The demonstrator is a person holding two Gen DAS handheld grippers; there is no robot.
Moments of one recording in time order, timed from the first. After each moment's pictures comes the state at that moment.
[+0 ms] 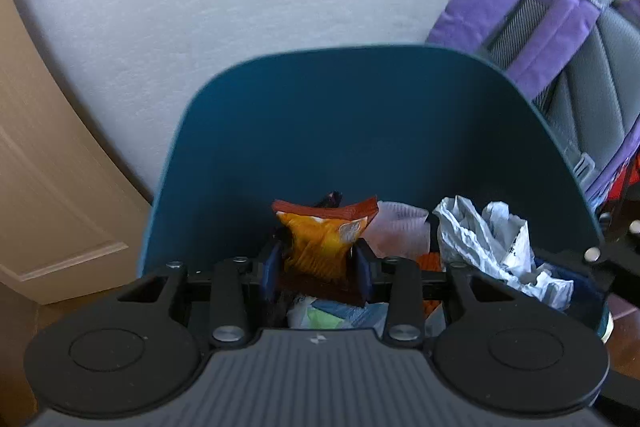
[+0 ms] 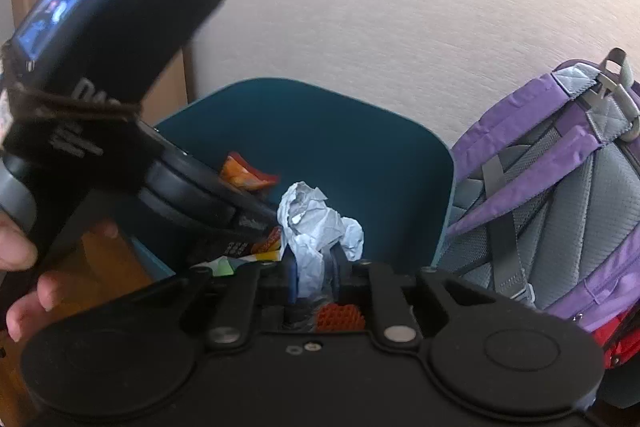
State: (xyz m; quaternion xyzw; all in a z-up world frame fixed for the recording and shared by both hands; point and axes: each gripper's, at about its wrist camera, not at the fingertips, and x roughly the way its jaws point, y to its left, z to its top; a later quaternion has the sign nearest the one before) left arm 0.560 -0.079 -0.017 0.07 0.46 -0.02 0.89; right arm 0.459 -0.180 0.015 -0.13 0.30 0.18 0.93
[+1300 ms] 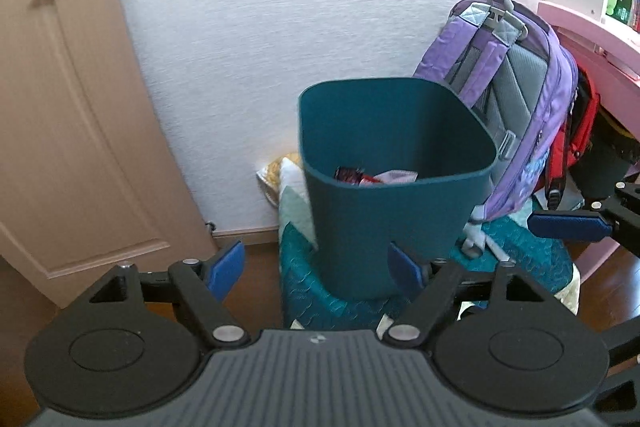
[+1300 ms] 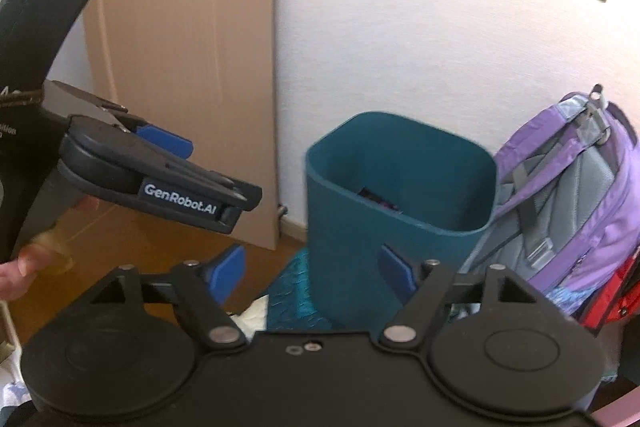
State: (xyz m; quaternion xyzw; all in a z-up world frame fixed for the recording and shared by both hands) left arm 0.356 0.016 0.065 0.05 0.37 -0.04 0.93; right arm 0.288 -0.147 0.053 -0.11 0.26 0.24 0.93
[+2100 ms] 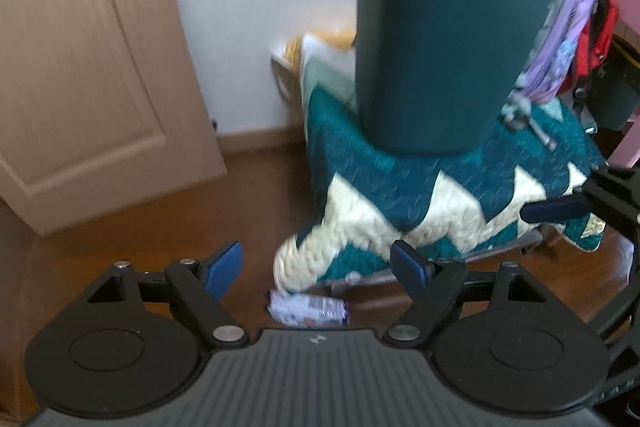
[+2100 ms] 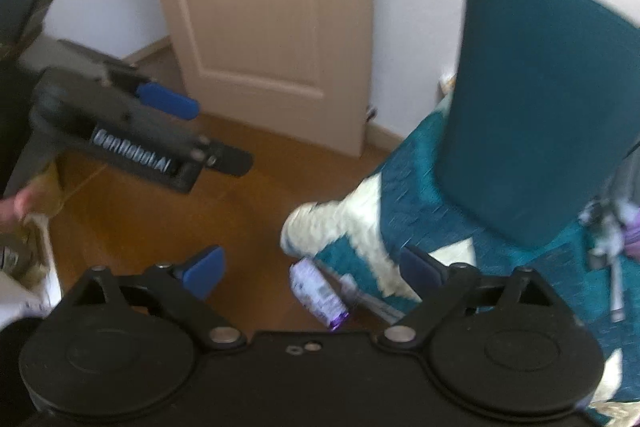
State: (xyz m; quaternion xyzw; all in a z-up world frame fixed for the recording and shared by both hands) left arm 0.307 0.108 -0.101 0.02 0.46 -0.05 0.89; right arm 0.279 -0.077 -0.131 -0.14 0.37 0.33 0.86
